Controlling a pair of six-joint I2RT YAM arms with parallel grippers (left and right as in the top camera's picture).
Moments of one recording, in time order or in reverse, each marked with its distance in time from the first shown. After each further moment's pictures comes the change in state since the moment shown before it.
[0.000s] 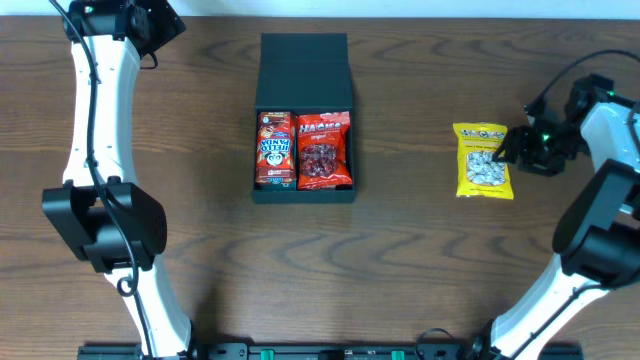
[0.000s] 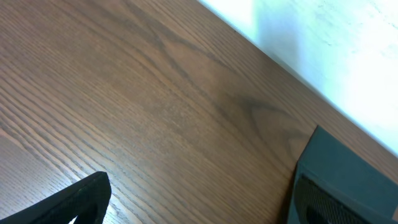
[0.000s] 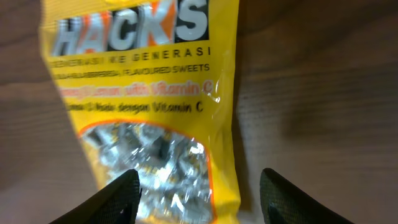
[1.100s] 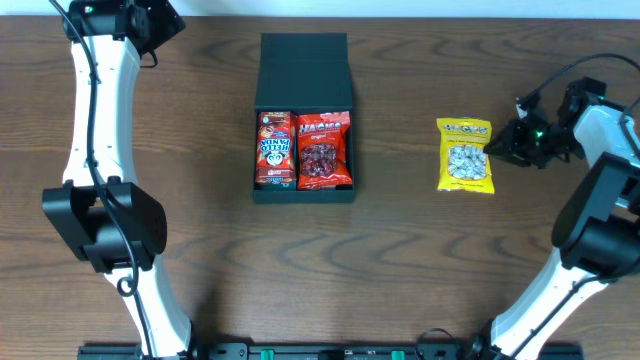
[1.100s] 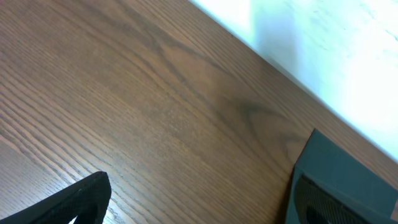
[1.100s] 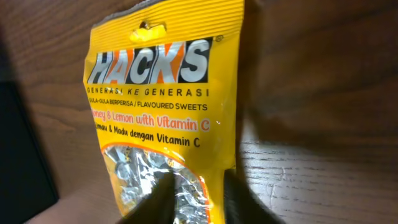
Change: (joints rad) left arm 0.000 0.000 0.000 0.016 0.000 0.000; right arm 0.003 0.036 -0.011 0.090 -0.230 0.038
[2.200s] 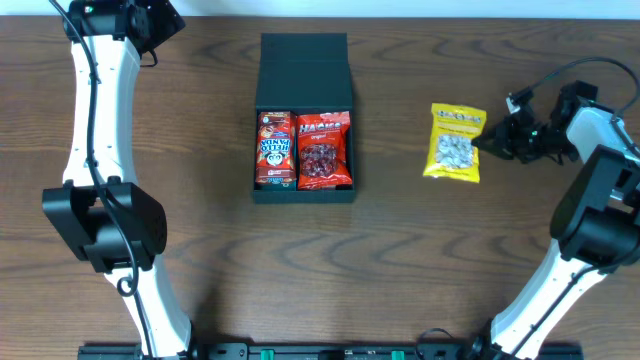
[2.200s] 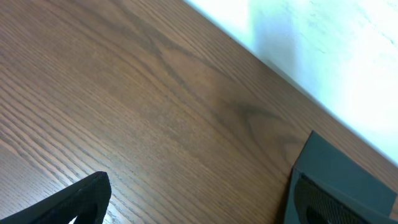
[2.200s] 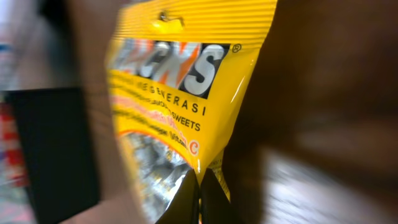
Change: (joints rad) left arm 0.000 0.000 0.000 0.010 0.000 0.000; right arm 0.005 0.066 0.000 0.088 -0.269 -0.011
